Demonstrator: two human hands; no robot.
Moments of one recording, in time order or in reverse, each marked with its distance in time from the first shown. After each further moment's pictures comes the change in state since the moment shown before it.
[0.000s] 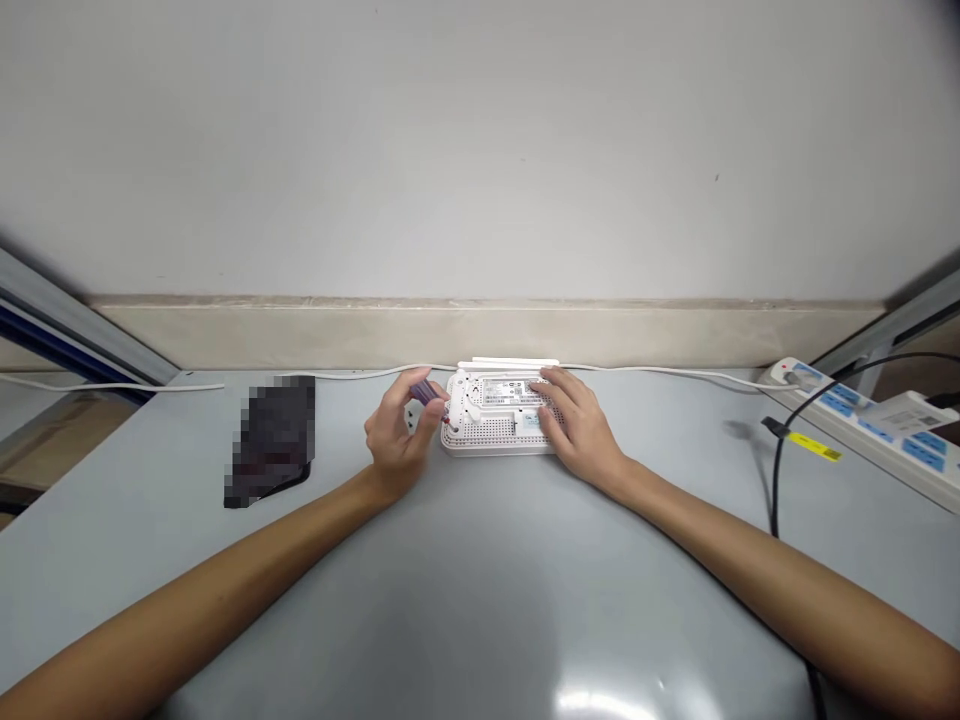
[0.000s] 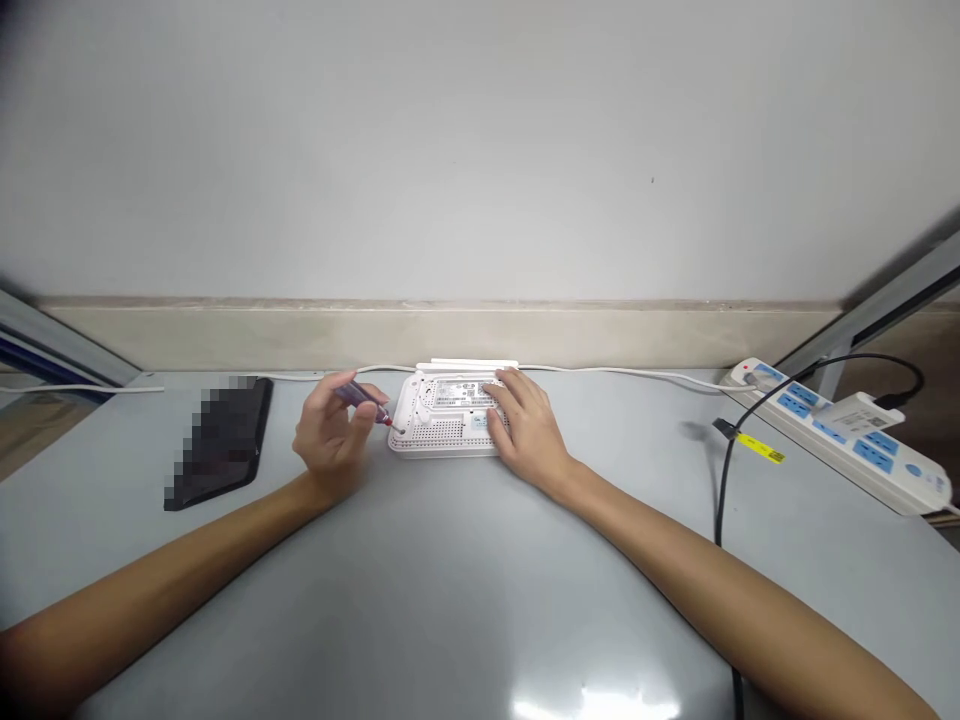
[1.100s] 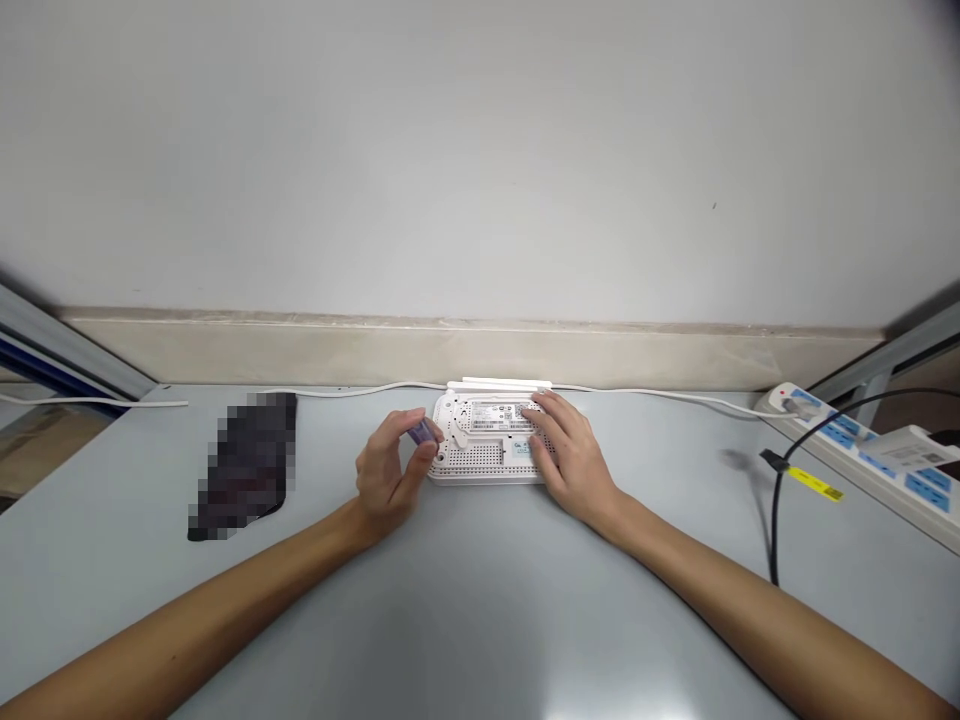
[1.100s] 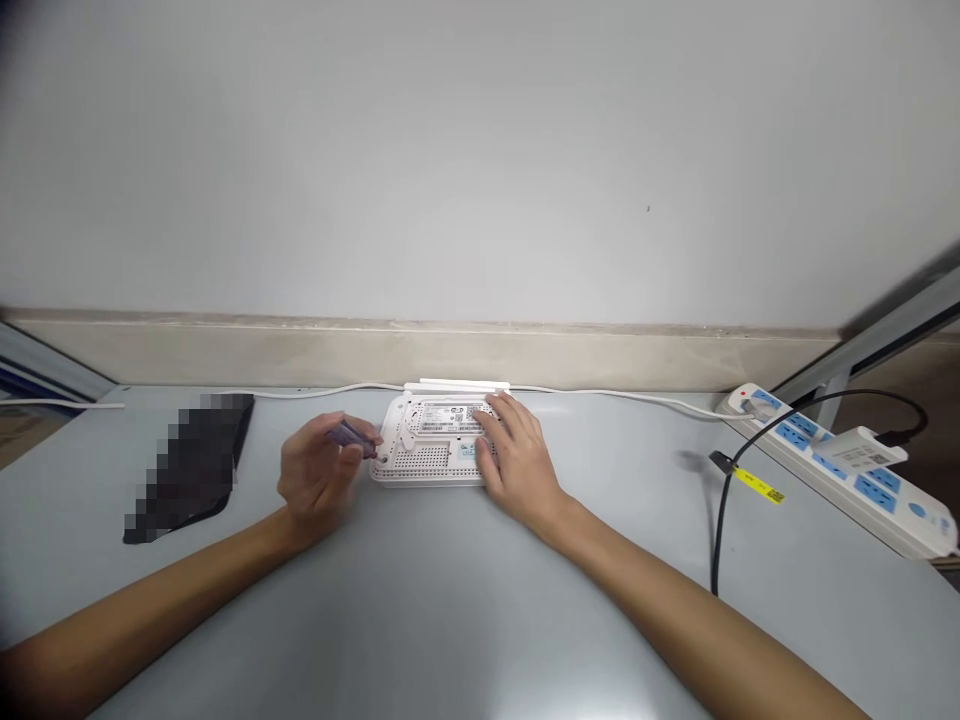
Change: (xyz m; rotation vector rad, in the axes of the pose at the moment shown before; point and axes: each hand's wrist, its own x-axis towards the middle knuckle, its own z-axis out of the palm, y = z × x) left_hand -0.008 -0.004 0.002 -0.129 -0.063 0.015; right_hand -0.002 0.001 0.001 0.011 -0.001 -0.016
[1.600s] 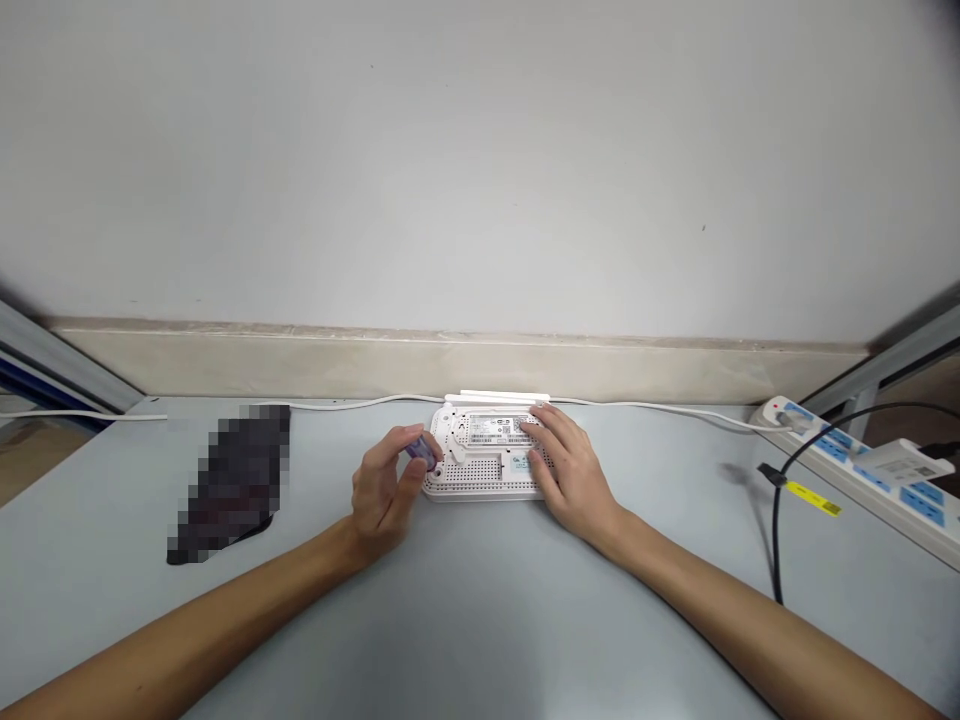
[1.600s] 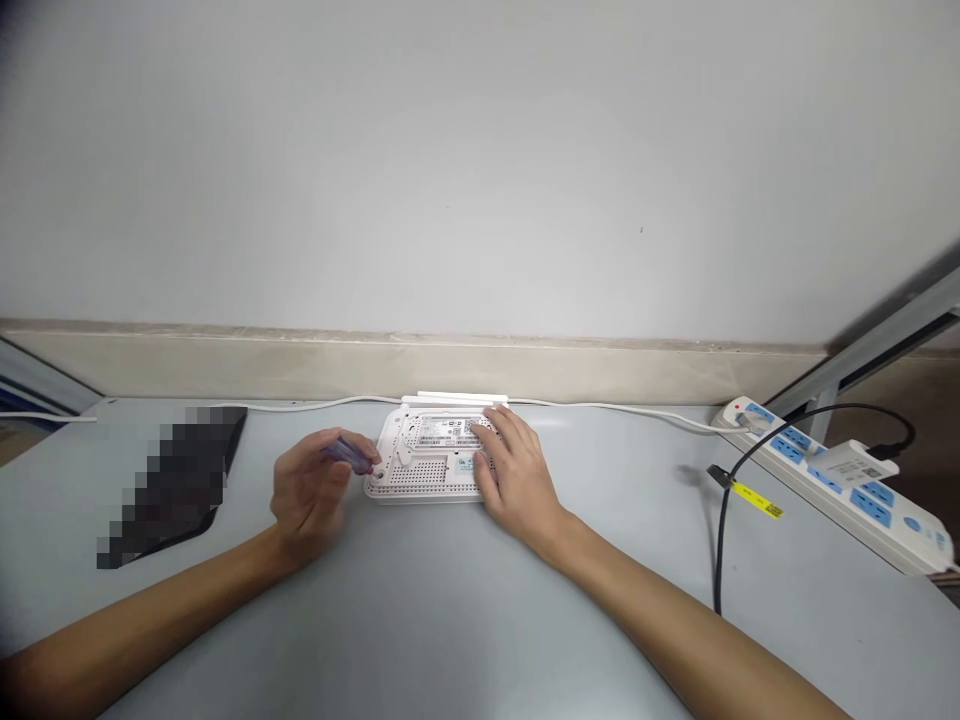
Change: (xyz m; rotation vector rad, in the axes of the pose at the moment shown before) left_hand 0.002 0.004 -0.001 -0.123 -0.060 -0.025; right_hand 0.000 0.000 0.001 -0.009 -0.007 0.000
